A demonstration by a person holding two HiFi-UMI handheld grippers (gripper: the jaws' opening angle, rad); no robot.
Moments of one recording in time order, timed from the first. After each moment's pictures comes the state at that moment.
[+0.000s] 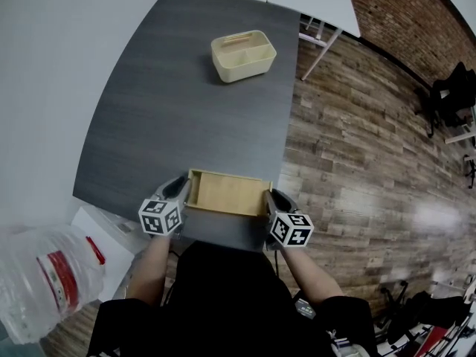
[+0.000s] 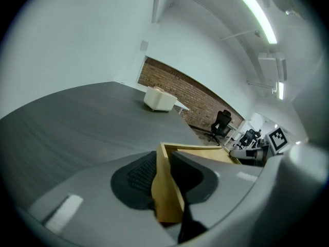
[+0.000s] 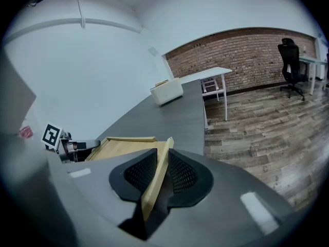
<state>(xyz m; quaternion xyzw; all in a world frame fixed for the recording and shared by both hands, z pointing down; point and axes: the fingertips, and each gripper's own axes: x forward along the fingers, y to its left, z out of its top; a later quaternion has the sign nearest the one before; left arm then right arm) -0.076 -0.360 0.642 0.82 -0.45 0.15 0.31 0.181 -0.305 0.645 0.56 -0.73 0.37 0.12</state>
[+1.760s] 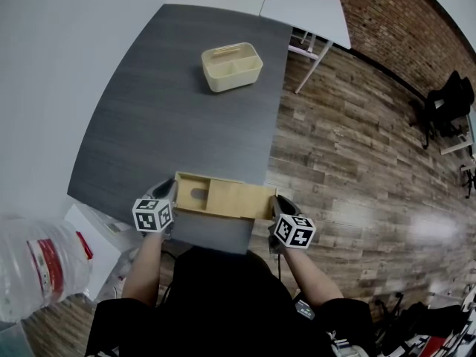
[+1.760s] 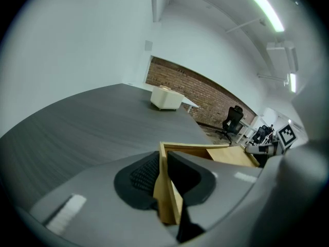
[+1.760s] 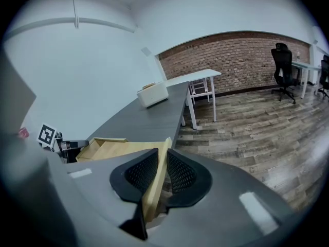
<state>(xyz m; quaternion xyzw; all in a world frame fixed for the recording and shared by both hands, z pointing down) -0.078 -0.365 0.646 0.79 -0.50 0.18 0.30 0.254 -0.301 0.648 0.59 -0.71 0.37 0.14</state>
